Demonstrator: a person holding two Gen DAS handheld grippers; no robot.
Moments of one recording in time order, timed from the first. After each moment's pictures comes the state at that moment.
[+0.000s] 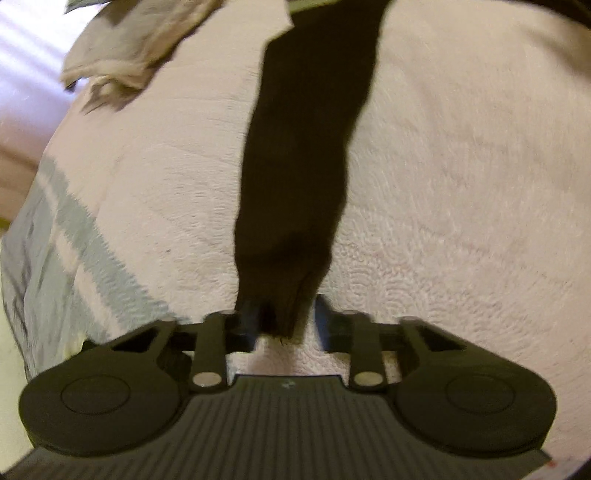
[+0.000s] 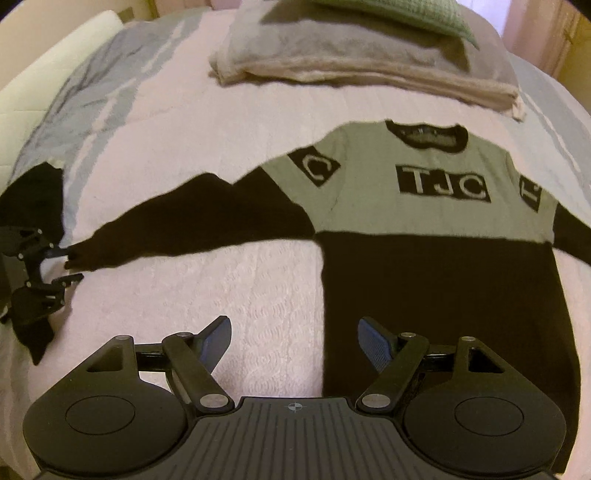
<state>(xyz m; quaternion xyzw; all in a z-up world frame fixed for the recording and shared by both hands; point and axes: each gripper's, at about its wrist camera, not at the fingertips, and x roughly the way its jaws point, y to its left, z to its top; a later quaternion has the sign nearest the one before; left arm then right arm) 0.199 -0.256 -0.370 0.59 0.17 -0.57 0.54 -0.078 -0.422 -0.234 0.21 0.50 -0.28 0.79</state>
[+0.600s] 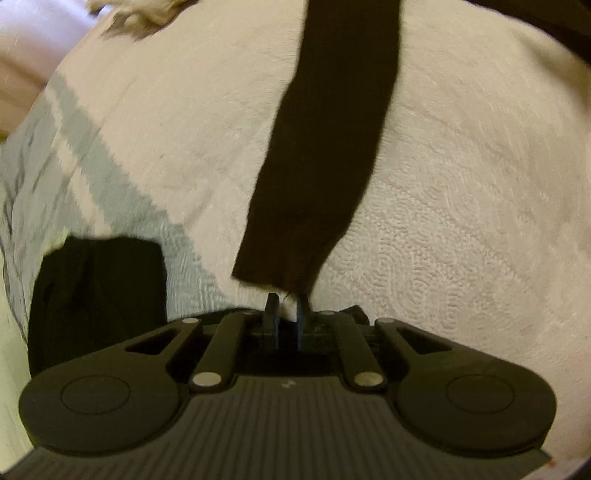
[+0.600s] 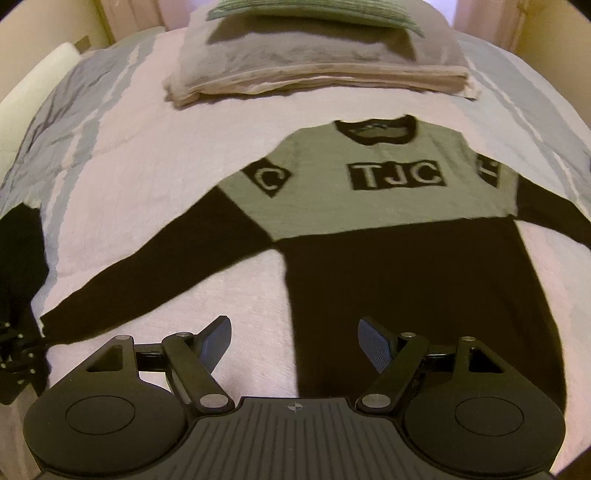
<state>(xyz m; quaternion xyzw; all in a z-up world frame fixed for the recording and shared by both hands) 0.179 -0.202 -0.332 0.56 0.30 -0.51 0.58 -0.116 -0.442 -0.196 0.25 0.47 -0.35 0.77</state>
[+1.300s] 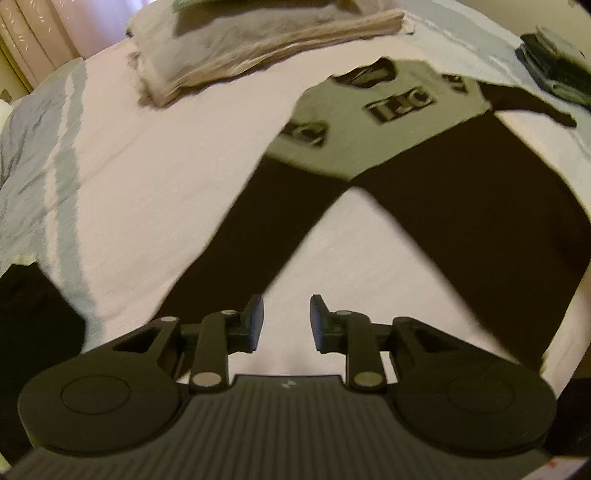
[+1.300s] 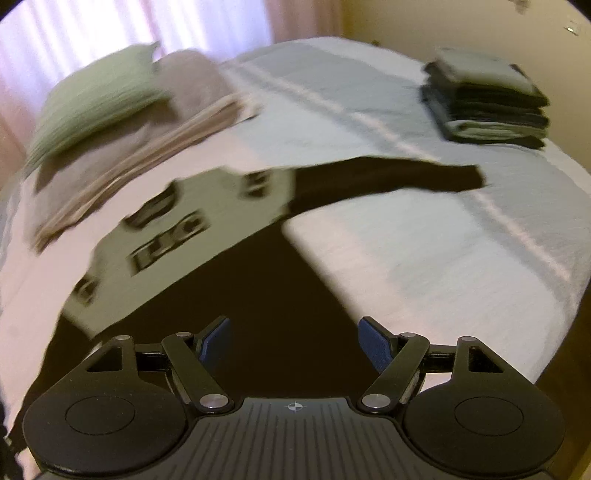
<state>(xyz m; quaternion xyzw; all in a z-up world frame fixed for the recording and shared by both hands) 0.025 -0.330 -0.206 0.38 0.38 -0.53 0.66 -0.400 -0.598 -0.153 0.35 0.34 -0.52 0.71</state>
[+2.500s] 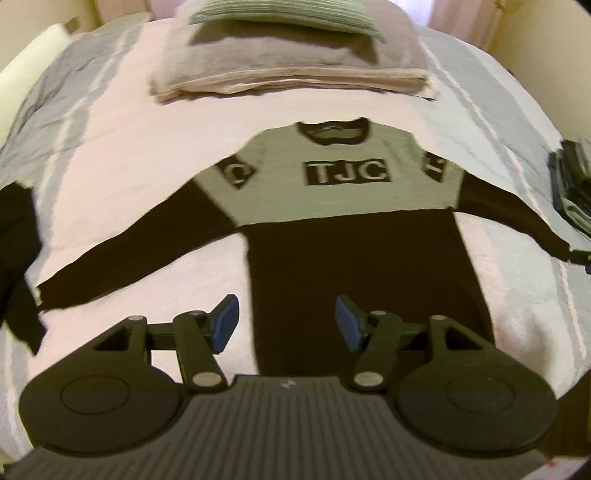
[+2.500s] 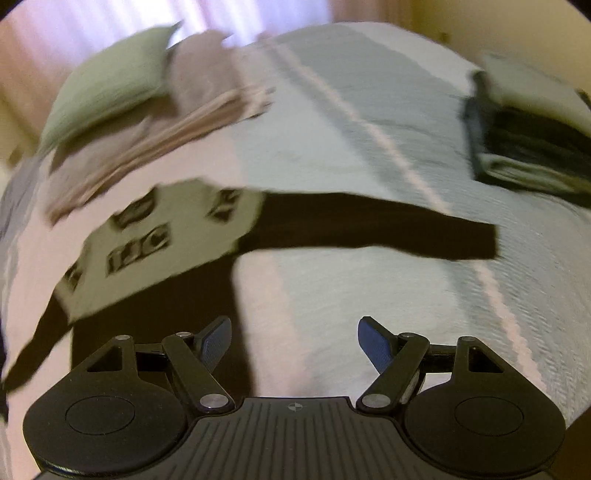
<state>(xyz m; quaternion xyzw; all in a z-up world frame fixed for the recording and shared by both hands) -0.139 -0.416 -0.132 0.25 0.47 -0.41 0.74 -0.449 -0.718 -0.129 0.31 0.42 -0.36 0.77</state>
